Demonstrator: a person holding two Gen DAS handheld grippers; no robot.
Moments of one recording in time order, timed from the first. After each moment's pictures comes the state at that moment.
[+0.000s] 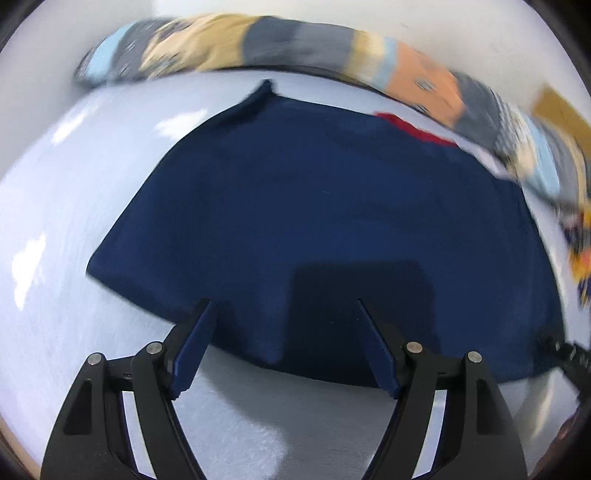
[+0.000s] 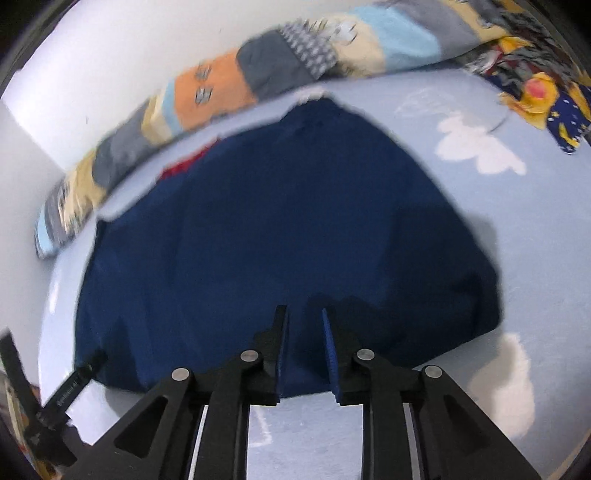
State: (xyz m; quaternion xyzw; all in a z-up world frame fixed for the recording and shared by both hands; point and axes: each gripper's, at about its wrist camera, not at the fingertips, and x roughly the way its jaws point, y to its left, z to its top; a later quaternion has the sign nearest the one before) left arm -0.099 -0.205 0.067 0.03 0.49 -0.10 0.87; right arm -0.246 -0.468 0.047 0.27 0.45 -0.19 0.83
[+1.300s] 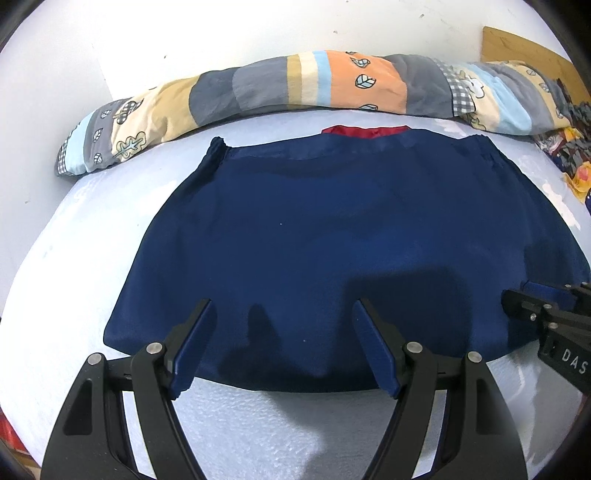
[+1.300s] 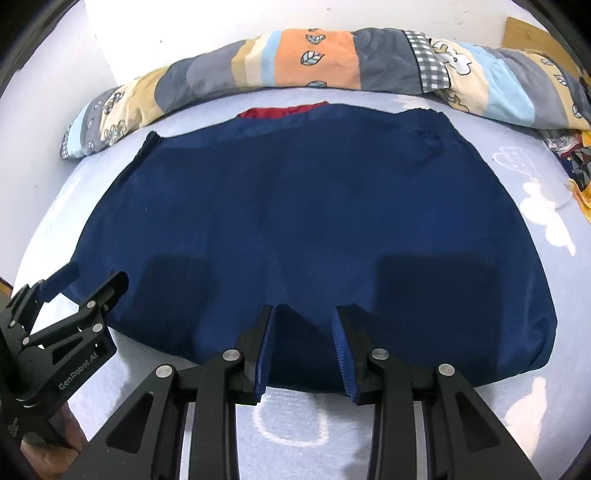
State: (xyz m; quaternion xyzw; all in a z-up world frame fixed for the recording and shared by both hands) left arm -0.123 -0.230 0.074 0.15 0.40 -0.14 0.89; right arm -0.202 -0.391 0.044 0.12 0.48 -0.11 0.86
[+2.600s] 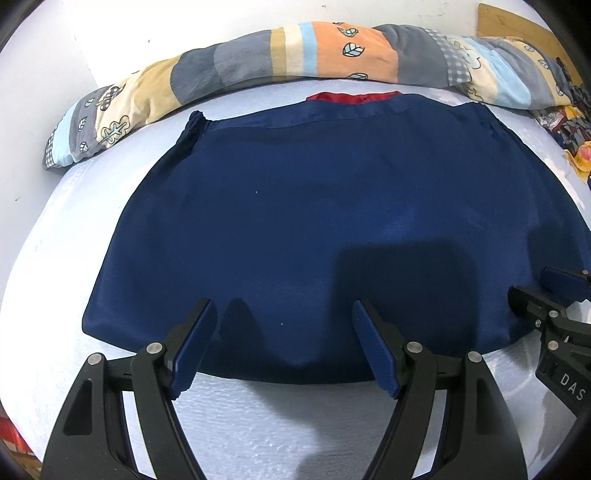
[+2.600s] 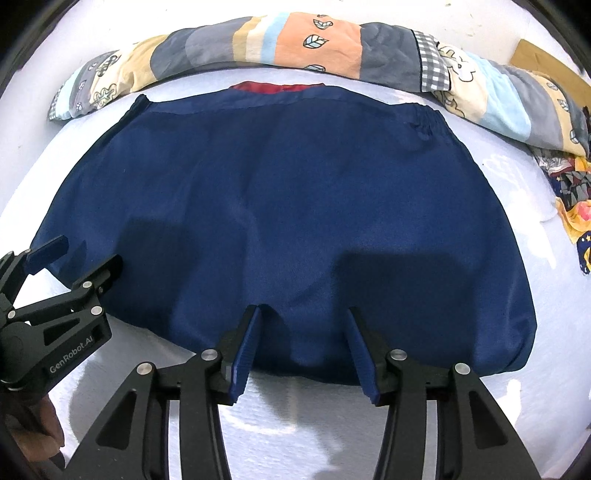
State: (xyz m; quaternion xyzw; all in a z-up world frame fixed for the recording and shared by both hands) left arm -0.122 -0.243 0.054 0.17 0.44 -0.15 0.87; right arm -0.204 -0.384 0.033 0.06 0.51 -0.13 0.85
